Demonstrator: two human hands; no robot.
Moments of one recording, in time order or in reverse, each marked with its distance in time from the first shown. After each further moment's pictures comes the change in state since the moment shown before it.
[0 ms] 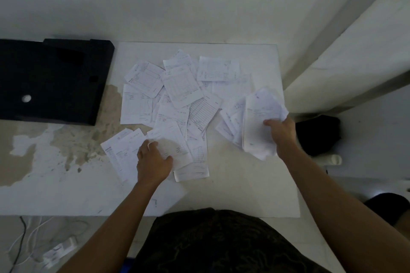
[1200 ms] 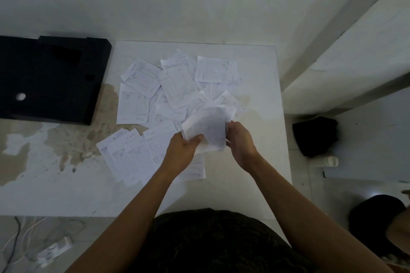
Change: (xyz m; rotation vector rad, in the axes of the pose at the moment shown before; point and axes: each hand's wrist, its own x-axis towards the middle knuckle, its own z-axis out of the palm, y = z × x) left_hand -0.027 0.090 -0.008 -0.683 -0.179 0.217; right_hand -0.065 0.005 0.064 0.188 -0.593 -0.055
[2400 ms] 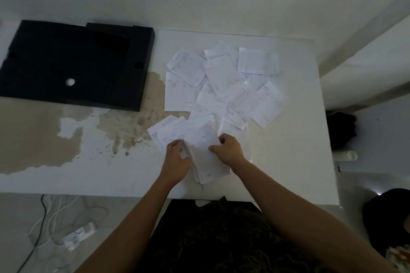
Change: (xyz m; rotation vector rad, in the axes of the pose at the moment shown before) left_hand -0.025 -0.112 -0.142 0.207 -0.031 -0.173; right_hand -0.009 0.068 0.160 -0.760 0.109 0.144
